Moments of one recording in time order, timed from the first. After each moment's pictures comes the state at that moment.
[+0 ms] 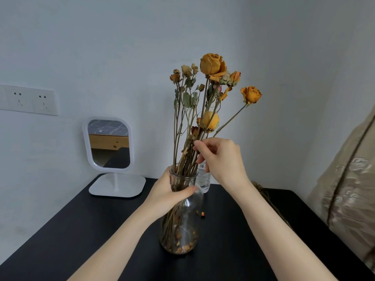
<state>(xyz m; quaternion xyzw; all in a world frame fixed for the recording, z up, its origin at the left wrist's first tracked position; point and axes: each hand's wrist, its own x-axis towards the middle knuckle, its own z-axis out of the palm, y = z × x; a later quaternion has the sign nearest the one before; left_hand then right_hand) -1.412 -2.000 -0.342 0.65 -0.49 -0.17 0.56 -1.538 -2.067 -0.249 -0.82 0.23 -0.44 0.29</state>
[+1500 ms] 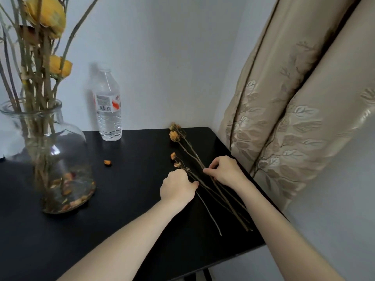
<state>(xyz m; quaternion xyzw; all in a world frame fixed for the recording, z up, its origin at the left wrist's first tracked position) -1.635 -2.123 -0.430 0.78 -0.49 -0.24 0.31 -1.752 -2.206 -0.405 -0.77 0.58 -0.14 0.22</state>
